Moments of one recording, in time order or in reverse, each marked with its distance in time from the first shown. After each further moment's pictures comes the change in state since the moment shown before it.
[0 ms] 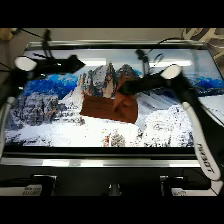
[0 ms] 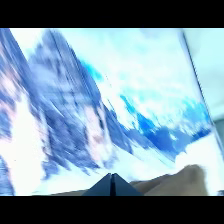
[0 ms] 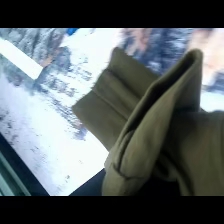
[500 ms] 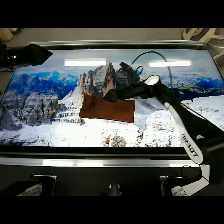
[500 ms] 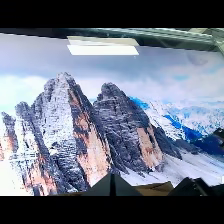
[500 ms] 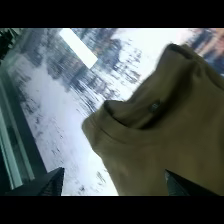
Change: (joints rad) left arm 0.117 0.285 -0.003 0.242 -0.151 0.010; right arm 0.015 -0.154 0.001 0.153 0.018 -0.214
